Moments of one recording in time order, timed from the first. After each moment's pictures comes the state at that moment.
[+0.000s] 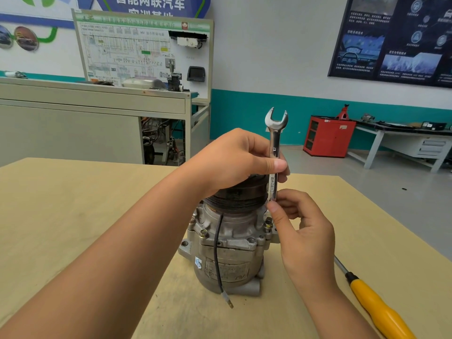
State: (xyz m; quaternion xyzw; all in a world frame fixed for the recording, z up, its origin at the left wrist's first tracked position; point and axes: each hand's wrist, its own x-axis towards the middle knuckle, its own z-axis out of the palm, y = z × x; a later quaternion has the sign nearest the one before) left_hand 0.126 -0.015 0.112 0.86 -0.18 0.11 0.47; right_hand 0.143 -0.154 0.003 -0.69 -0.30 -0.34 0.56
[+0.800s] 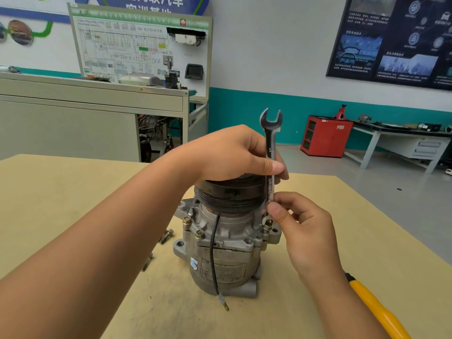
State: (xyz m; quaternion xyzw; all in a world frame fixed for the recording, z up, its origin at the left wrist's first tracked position) left_hand 0.130 -0.010 0.127 0.91 -0.22 0.05 0.36; right_hand 0.150 -0.163 0.012 -0.73 -0.25 -0.20 0.61
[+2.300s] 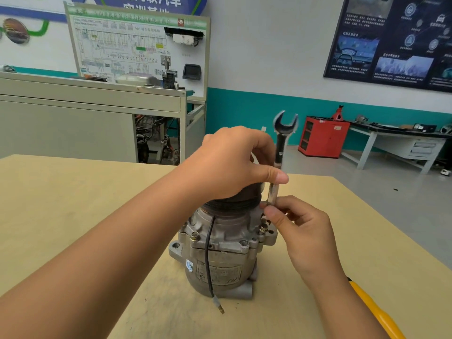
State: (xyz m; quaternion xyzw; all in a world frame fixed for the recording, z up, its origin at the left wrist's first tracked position) left_hand 0.118 -0.027 0.119 0.94 -0.13 0.21 0.25; right_hand 0.162 -0.172 0.006 -0.71 -0.29 -0.17 0.62
